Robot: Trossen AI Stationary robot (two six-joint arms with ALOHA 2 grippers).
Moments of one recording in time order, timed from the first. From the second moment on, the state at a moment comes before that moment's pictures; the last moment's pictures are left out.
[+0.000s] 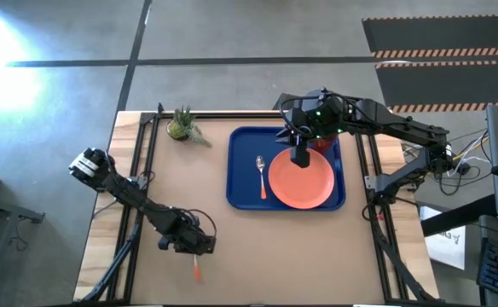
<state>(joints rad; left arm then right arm) -0.58 1.61 0.80 -0.43 0.18 -2.06 -0.22 1.46 1.68 -0.90 -0.10 -0.09</state>
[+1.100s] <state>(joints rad) -0.40 1.51 0.94 -0.68 -0.29 -1.69 -0.22 1.46 1.68 -0.90 -0.10 -0.06</state>
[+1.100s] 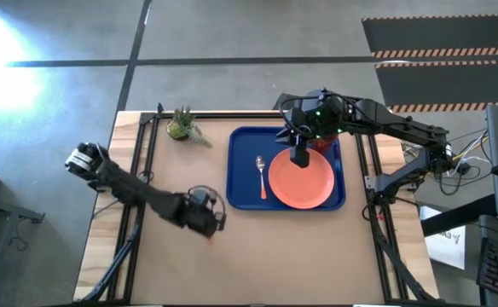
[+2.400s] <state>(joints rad) 0.16 1.88 1.03 -0.01 0.02 -1.02 -0.22 1.46 1.68 -0.91 -0.10 -0.02</state>
